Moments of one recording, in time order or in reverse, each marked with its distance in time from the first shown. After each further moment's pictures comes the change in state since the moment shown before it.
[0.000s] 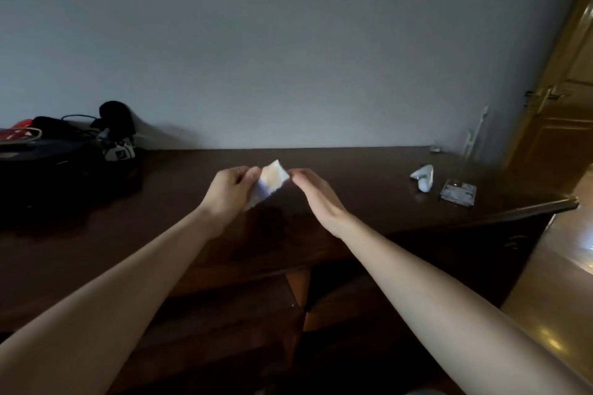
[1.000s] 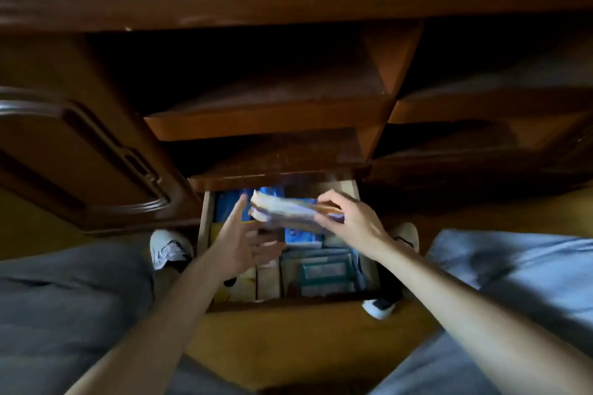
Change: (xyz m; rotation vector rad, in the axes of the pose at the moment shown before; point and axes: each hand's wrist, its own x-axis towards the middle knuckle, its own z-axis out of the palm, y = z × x) left_hand -0.403 -0.204 -0.010 -0.874 -0.021 -1.442; right_hand -0.333 0.183 0.159 -0.260 -0.489 0.003
